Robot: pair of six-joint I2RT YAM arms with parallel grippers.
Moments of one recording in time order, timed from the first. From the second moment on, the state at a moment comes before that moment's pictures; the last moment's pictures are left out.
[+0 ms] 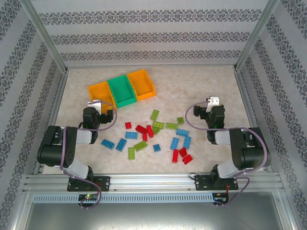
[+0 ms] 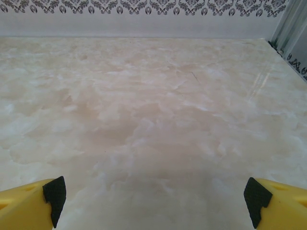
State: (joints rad) left arm -0.01 1.56 0.41 0.69 -0.04 -0.02; right arm 0.03 1.52 0.37 0.80 0.05 0.02
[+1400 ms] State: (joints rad) left arm 0.09 1.84 1.32 -0.48 -0.08 -0.43; right arm 0.29 1.10 0.61 -0.34 -0.09 0.37
